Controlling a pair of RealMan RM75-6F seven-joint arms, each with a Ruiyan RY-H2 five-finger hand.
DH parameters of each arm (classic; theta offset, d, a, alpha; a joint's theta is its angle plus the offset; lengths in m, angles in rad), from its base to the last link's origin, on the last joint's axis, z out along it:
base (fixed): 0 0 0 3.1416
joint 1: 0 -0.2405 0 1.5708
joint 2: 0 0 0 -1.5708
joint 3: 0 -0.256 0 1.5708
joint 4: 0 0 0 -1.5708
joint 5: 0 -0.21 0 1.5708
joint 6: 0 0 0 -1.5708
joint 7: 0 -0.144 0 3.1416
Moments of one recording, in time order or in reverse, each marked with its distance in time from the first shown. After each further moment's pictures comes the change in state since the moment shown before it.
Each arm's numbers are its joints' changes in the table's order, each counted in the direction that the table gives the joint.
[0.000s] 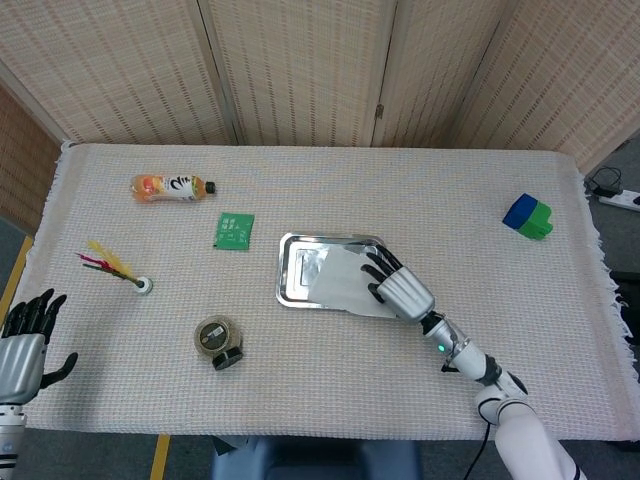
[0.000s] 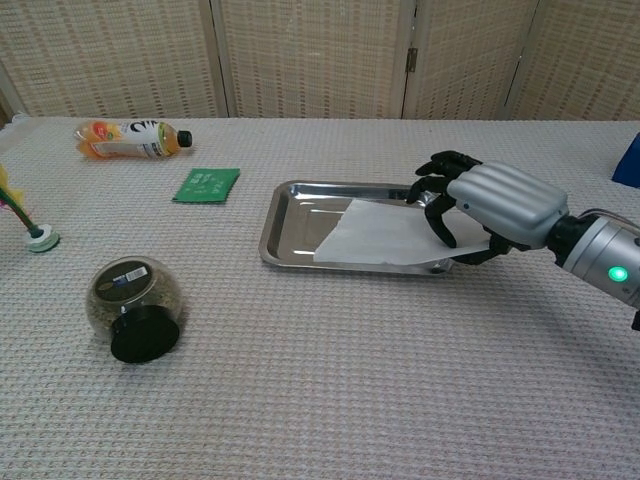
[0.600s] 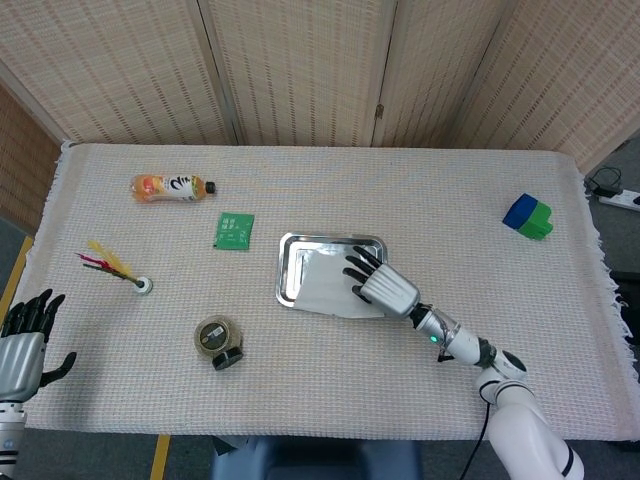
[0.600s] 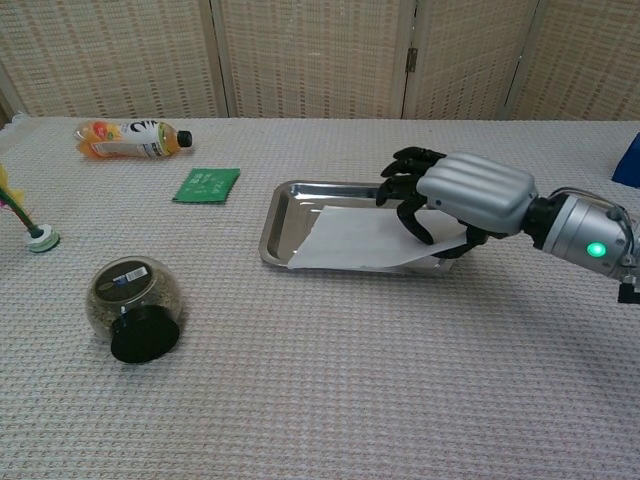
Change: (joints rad) left arm 0.008 -0.009 0.007 0.019 0.027 -0.027 -0.003; right arm -0.098 0.015 0.060 0.056 0.062 -0.010 -0.068
